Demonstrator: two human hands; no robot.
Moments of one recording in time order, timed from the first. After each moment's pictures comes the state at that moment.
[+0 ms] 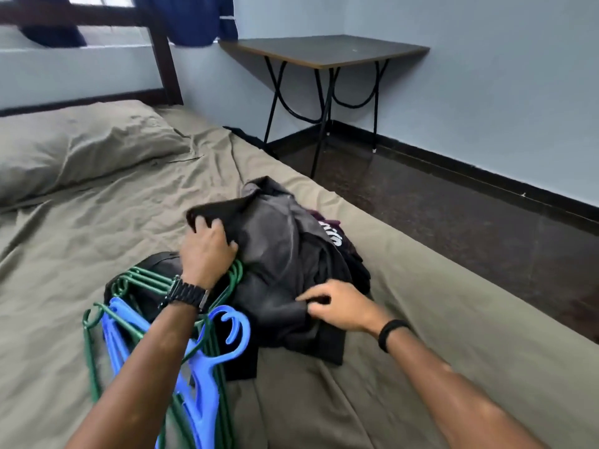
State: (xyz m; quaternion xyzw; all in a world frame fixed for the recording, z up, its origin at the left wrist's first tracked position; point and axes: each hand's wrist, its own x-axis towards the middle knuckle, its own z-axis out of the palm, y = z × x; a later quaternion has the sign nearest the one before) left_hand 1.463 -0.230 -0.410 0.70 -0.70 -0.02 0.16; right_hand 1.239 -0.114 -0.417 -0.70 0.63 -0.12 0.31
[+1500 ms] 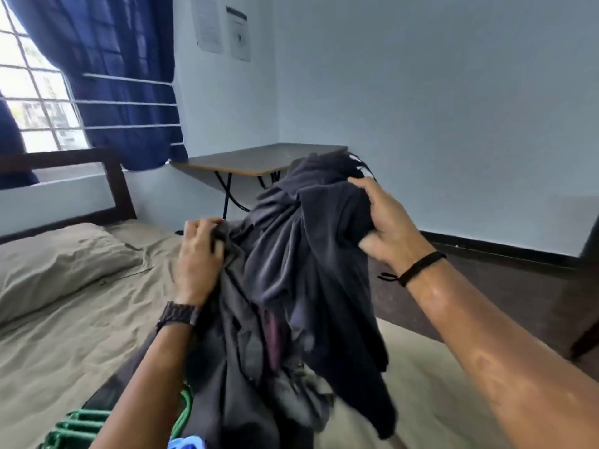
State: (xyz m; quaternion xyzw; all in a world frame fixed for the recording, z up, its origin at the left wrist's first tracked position) left_hand 1.373 -0.277 -0.279 0.47 -0.71 0.04 0.51; right_hand 1.150 -0.120 -0.175 -0.33 0.33 -0.74 0.48
